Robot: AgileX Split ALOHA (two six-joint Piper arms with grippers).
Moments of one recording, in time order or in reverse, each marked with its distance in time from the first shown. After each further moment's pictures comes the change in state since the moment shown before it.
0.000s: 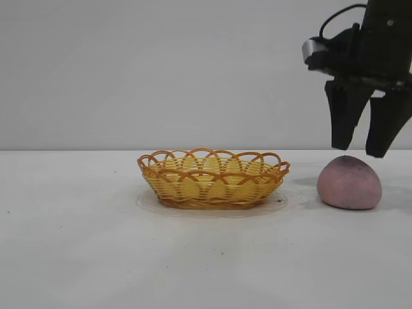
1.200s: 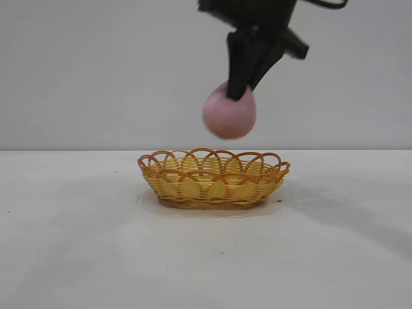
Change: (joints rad) left arm 0.000 0.000 0.000 0.000 0.000 0.000; right arm 0.290 0.098 -0.386 0.014 0.111 -0.028
